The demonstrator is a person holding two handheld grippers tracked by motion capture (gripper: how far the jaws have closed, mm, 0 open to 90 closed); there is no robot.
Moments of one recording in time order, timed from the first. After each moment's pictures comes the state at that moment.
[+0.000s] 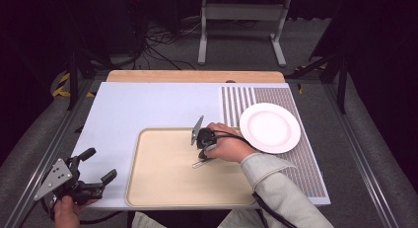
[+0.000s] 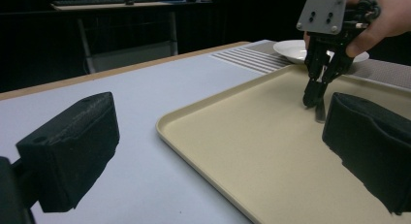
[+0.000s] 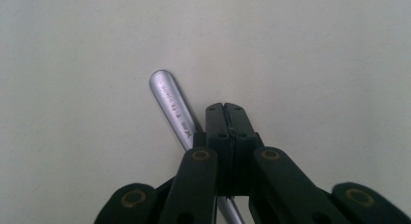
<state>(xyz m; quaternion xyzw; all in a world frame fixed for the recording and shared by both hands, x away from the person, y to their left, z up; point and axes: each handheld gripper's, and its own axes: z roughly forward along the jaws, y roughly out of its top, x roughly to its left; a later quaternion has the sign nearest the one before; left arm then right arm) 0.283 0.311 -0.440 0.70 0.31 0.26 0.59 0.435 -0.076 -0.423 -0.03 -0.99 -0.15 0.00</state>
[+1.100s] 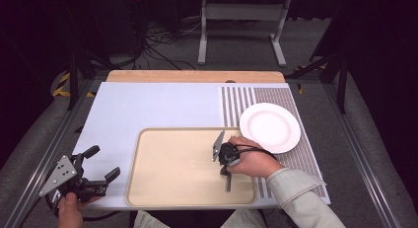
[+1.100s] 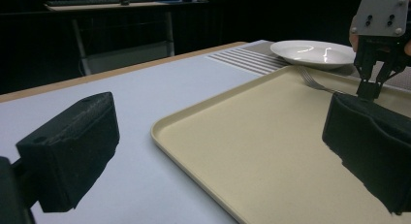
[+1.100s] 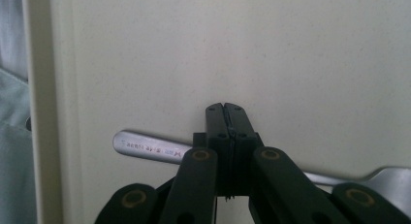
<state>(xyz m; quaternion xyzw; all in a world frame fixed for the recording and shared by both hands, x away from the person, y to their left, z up) 0.290 0.305 -0.439 0.70 0.30 0.26 0.59 0.391 -0.132 -0.420 -0.03 -0.99 -0.12 0.04</state>
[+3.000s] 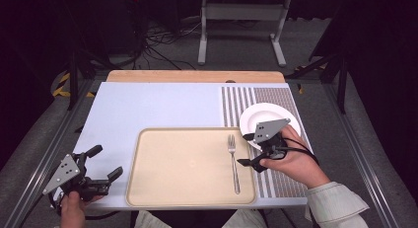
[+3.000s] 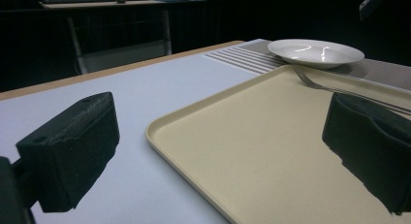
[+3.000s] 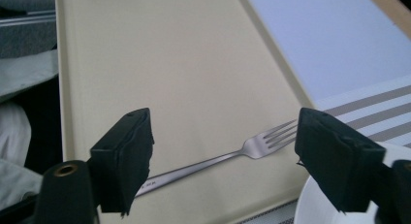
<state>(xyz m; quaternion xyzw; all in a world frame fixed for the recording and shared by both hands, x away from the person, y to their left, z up) 0.294 0.300 -0.440 0.70 0.30 0.25 0.59 0.361 -0.220 -0.342 -0.13 -0.92 -0.36 -0.12</state>
